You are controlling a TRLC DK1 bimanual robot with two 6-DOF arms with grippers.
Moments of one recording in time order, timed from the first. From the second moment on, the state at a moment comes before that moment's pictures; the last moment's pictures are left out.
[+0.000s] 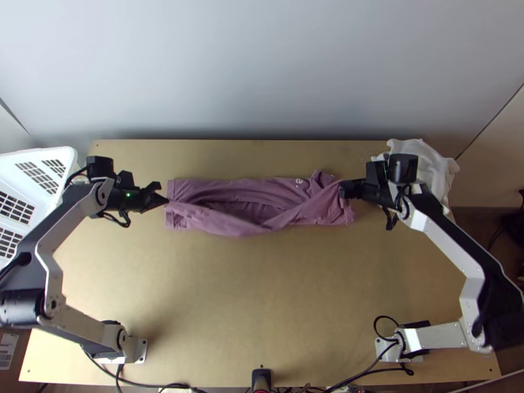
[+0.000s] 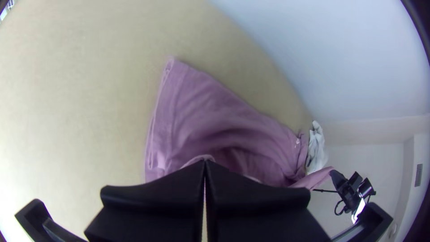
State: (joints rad) left arm 0.13 1.63 1.14 -0.55 0.58 -0.38; right arm 0.15 1.52 1.04 -0.20 -0.39 0.10
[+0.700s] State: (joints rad) left arm 0.20 1.84 1.37 -0.55 0.55 -0.42; right arm 0.08 1.78 1.19 -0.10 -0.35 0.12
